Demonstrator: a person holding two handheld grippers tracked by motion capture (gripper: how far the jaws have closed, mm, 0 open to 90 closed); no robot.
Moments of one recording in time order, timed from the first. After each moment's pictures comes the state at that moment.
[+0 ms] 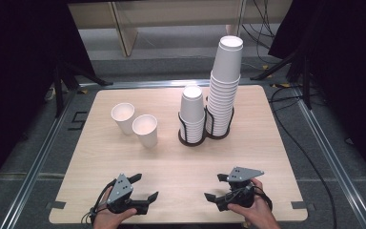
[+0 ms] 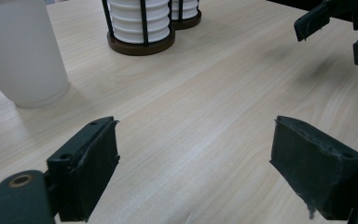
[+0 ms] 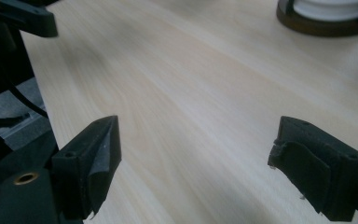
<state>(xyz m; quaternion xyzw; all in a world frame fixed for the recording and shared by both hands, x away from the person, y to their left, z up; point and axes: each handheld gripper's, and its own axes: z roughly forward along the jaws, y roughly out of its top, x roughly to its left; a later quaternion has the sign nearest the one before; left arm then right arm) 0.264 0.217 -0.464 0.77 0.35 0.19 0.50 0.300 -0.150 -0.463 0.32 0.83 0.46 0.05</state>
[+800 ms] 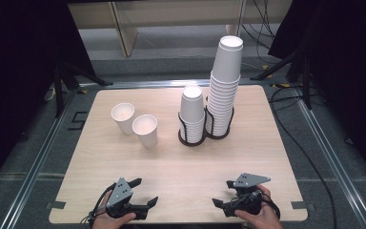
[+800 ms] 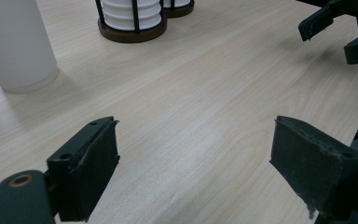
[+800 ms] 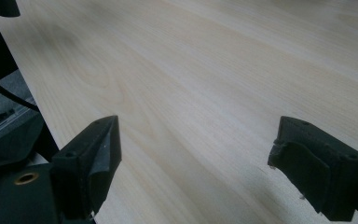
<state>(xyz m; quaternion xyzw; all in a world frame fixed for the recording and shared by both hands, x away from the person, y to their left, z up) 0.258 0.217 -0.467 0.78 0.35 0.17 0.49 0.286 -0.168 -0.471 0.35 0.83 0.43 0.06</state>
